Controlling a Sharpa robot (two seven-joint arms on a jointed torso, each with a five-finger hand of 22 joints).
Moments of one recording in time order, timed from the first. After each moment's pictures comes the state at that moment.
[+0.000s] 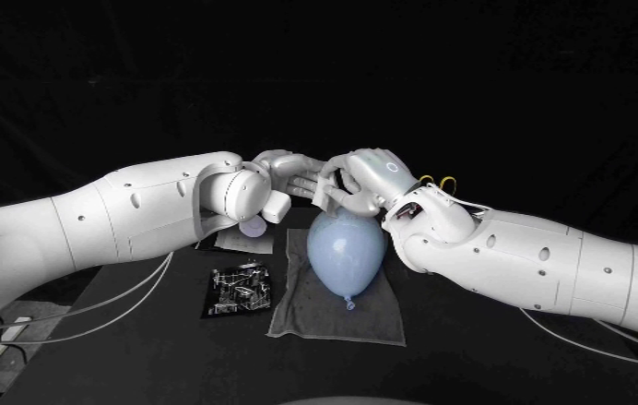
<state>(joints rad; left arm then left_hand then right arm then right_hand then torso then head) 1.30 -0.69 -0.09 1.37 -0.04 -0.30 -0.12 1.22 -0.07 0.73 0.02 0.05 0.94 0.12 0.53 0.34 1.30 0.07 0.13 0.09 1.35 0.02 0.23 0.49 0.18 1.23 0.15 0.17 0.10 1.23 -0.52 -0.17 1.40 -1.62 -0.74 -0.11 1.33 -0.16 0.51 0.07 0.06 0.91 0.14 0.34 0.26 1.27 0.05 1.14 1.12 1.46 -0.02 1.51 1.31 0.08 1.46 0.08 1.20 1.31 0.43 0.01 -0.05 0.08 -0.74</state>
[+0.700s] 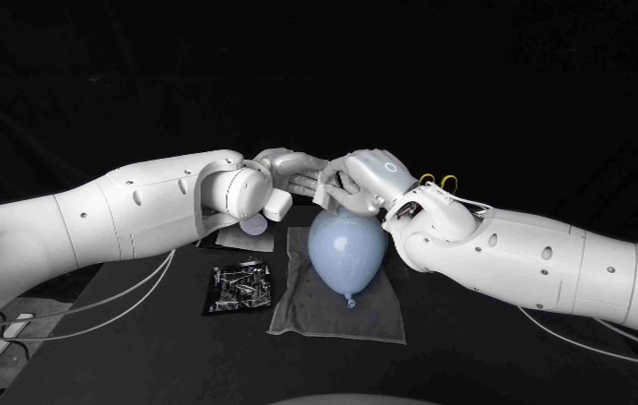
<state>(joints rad) 1.29 -0.69 -0.09 1.36 -0.03 -0.30 -0.11 1.22 -0.06 0.73 0.02 0.05 0.94 0.13 0.53 0.34 1.30 0.07 0.13 0.09 1.35 0.02 0.23 0.49 0.18 1.23 0.15 0.17 0.10 1.23 -0.52 -0.17 1.41 -1.62 -0.69 -0.10 1.35 -0.14 0.52 0.05 0.05 0.98 0.12 0.36 0.27 1.28 0.04 1.15 1.15 1.46 -0.03 1.52 1.31 0.08 1.46 0.07 1.22 1.31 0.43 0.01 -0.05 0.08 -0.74</state>
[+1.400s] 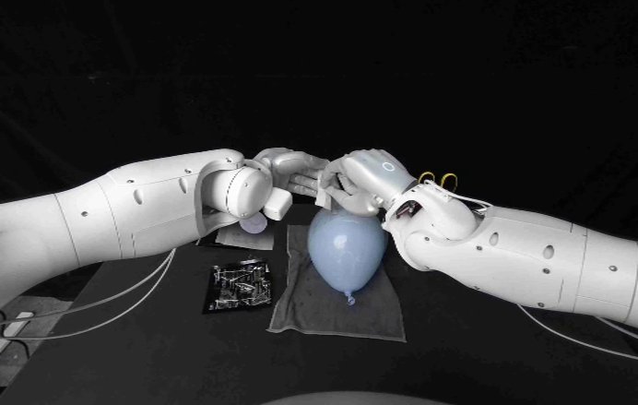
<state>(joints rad) 1.29 -0.68 -0.09 1.36 -0.02 -0.30 -0.12 1.22 -0.06 0.73 0.02 0.05 0.93 0.13 0.53 0.34 1.30 0.07 0.13 0.09 1.35 0.02 0.23 0.49 0.17 1.23 0.15 0.17 0.09 1.23 -0.53 -0.17 1.42 -1.63 -0.66 -0.09 1.37 -0.08 0.59 -0.01 0.05 1.02 0.09 0.46 0.33 1.38 0.02 1.27 1.27 1.47 -0.05 1.55 1.31 0.06 1.47 0.06 1.33 1.31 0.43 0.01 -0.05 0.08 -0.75</state>
